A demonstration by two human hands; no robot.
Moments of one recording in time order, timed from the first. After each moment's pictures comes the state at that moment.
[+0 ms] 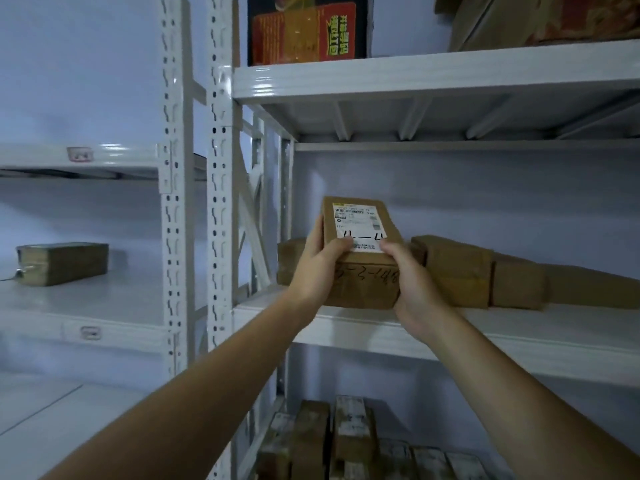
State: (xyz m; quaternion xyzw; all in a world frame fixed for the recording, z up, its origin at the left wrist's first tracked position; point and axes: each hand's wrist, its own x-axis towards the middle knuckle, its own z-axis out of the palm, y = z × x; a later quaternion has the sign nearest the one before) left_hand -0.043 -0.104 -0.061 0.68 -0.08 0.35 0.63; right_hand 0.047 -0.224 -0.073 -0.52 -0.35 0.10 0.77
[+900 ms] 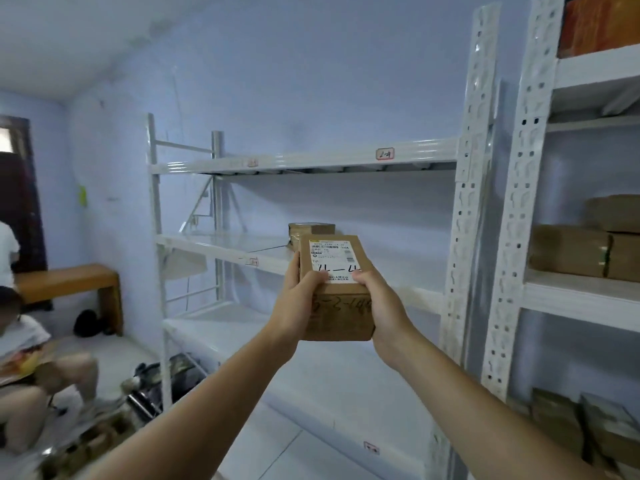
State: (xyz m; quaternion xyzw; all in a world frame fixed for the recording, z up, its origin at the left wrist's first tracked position) left_hand -0.486 0.163 -0.144 0.65 0.18 0.46 0.58; right_hand -0.366 0.089 -0.146 -0.50 -0.41 0.29 0.71
